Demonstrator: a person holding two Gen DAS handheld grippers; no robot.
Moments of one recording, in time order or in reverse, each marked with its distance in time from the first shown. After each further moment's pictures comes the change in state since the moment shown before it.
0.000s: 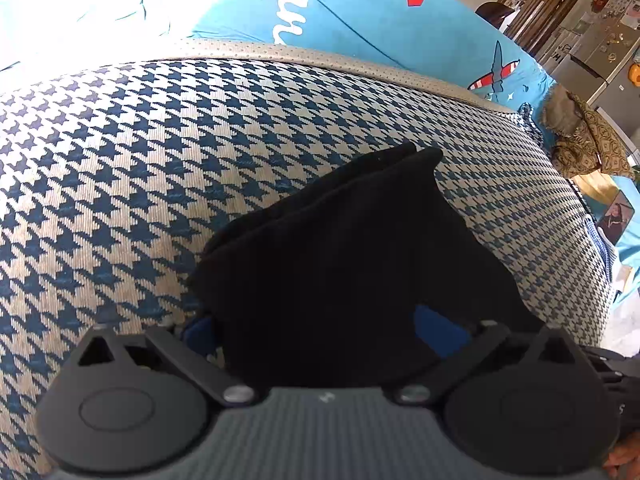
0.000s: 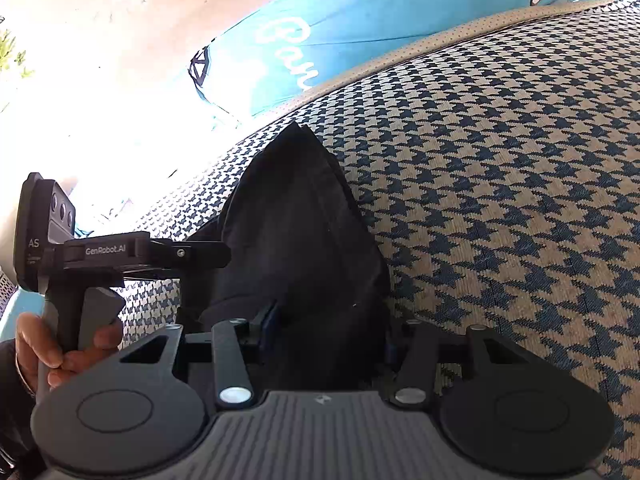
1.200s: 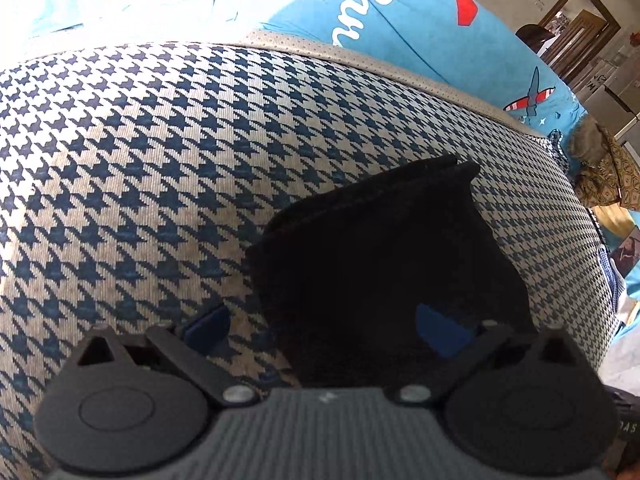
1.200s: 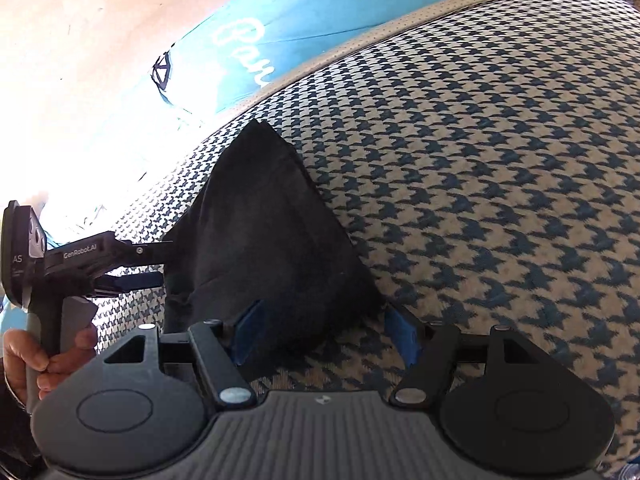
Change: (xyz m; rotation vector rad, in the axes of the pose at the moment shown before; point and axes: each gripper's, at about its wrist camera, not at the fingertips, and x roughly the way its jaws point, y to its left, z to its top) left arm -0.022 0.022 -0.011 -0.141 0.000 0.052; right arm -0.013 0.009 0.000 0.094 0.033 -0.113
